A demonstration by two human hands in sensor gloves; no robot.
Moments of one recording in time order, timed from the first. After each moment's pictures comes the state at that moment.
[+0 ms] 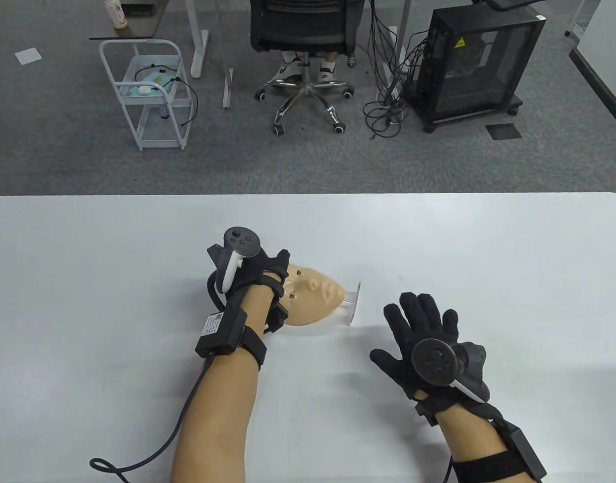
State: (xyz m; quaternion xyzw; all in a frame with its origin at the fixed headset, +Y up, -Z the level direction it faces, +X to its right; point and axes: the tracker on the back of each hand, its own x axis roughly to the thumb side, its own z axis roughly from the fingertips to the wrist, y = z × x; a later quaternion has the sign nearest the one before) left_hand -0.153 -0.723 -0.467 -0.13 0.14 0.30 0.93; right_hand 0.184 -0.704 -0.281 0.13 -0.09 0.97 0.16
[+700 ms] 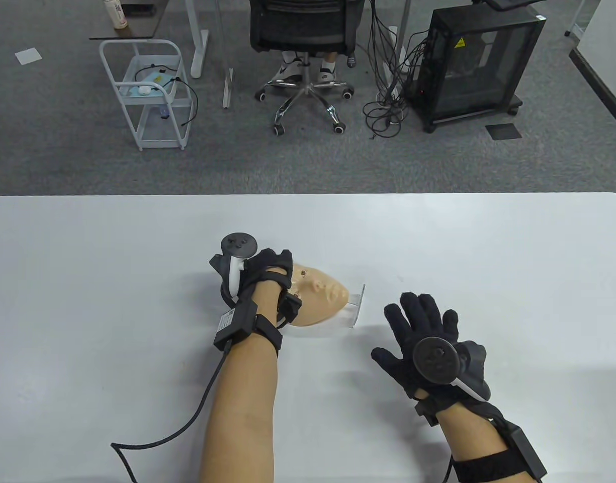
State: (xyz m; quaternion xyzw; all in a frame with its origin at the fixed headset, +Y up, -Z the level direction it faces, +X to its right) left_hand -0.157 -0.763 -0.478 -0.12 0.19 0.45 0.86; right_hand 0.185 -0.704 -0.282 0.13 -0.09 0.97 0.17
